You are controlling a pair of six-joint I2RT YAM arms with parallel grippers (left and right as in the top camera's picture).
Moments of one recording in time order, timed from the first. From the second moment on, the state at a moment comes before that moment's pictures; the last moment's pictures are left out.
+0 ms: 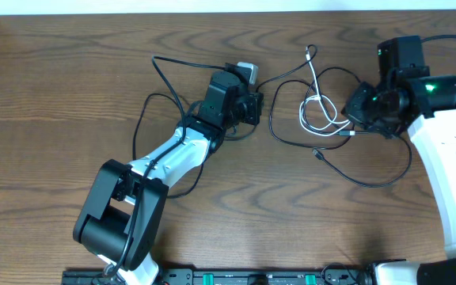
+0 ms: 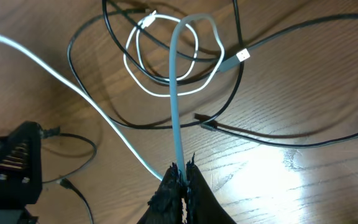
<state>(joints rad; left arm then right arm) -0.47 1.81 1.04 0.19 0.26 -0.35 0.12 1.53 1.47 -1.16 -0.09 0.70</state>
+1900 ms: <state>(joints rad) -0.48 1.81 1.03 -0.22 -0.06 -0.38 -0.06 1.05 1.46 -0.63 0.02 0.86</state>
